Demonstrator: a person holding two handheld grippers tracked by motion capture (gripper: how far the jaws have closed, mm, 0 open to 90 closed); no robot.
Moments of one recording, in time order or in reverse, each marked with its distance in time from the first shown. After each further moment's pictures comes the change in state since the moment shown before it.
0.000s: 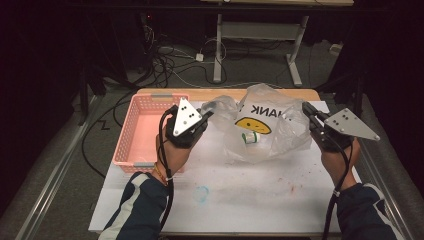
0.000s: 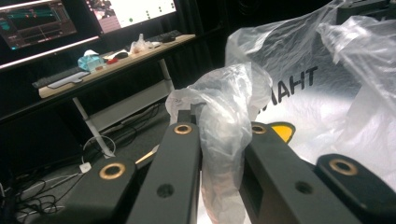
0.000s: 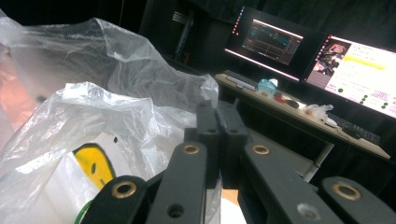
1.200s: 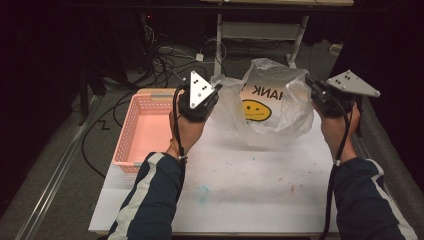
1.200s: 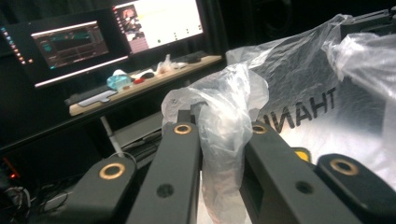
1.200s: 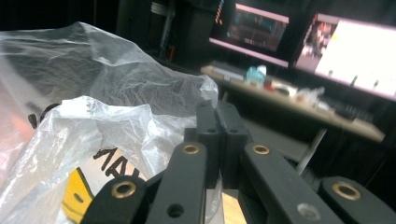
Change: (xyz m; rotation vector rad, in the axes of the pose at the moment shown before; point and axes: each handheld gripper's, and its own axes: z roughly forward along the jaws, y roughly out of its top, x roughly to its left) left arm 0.021 0.032 0.051 -0.050 0.123 -0.011; right arm -0.049 0.030 0.060 0.076 -0.041 0.124
